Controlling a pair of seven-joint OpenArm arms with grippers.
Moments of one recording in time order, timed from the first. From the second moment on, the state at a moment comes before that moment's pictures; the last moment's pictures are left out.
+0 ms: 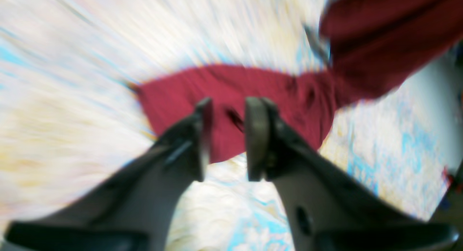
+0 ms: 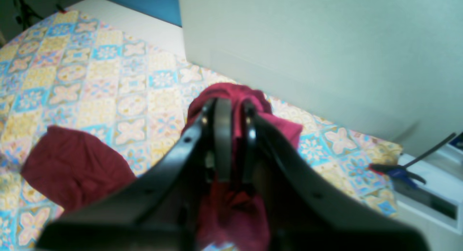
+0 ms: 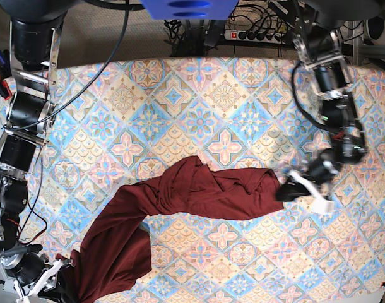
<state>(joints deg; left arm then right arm) -14.1 -12.9 -15.2 78.9 -44.2 -32.2 55.9 47.8 25.0 7.1 70.1 37.3 40.9 -51.5</state>
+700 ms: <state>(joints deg) -10.7 2.8 8.7 72.2 -14.5 -23.6 39.8 36.4 24.9 7.1 77.6 35.9 41.0 -54.6</state>
